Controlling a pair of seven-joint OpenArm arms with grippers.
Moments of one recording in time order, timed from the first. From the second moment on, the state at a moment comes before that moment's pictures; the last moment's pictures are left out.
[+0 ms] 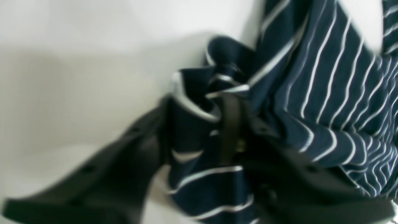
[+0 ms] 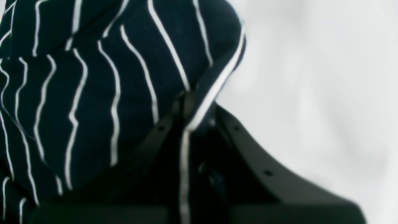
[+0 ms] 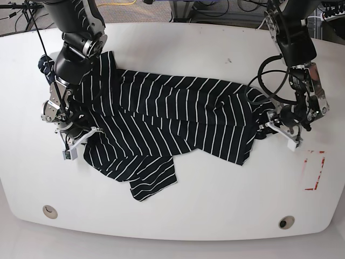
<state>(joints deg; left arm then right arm) -14.5 -12.6 -21.1 68.7 -30.1 -16.0 64.7 23.2 9.4 35.2 48.3 -5.7 40.1 -27.6</state>
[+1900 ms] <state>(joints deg) -14.4 -11.9 -24.5 80.7 -30.0 -12.3 70.9 18.1 9.7 22.5 89.6 -6.6 40.6 -53.2</state>
